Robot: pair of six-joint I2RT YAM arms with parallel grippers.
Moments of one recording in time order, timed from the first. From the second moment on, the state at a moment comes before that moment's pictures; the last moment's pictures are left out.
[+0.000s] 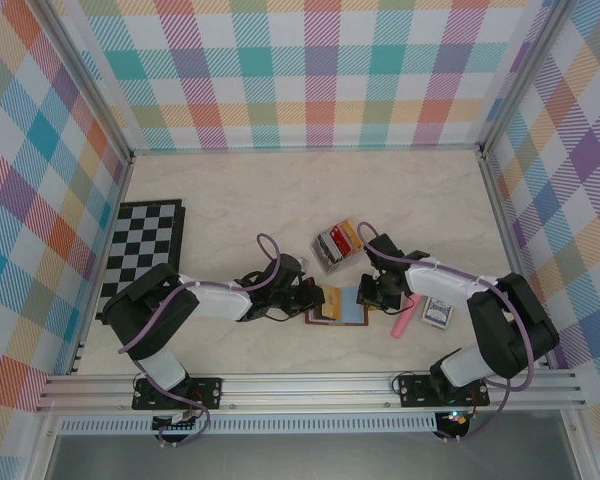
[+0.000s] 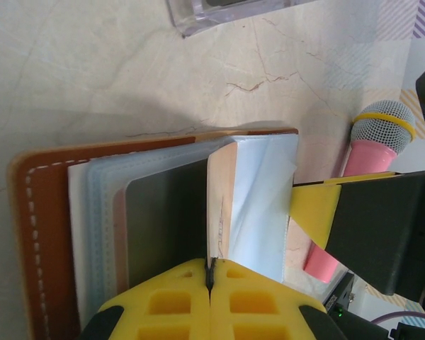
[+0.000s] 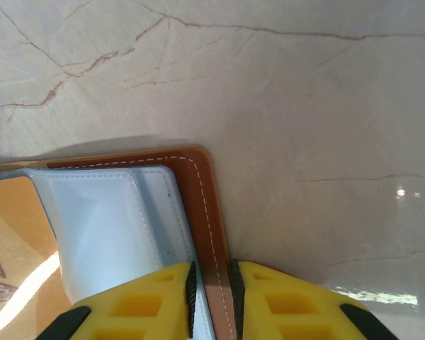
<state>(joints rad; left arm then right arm) -0.86 1.68 0.66 0.30 0.32 -1.14 0.54 1.47 0.71 -0.58 -0.19 0.74</state>
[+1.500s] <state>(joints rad) -0.94 1.79 0.81 0.22 0.31 -1.12 0.53 1.47 0.71 -0.57 -0.21 0.74</state>
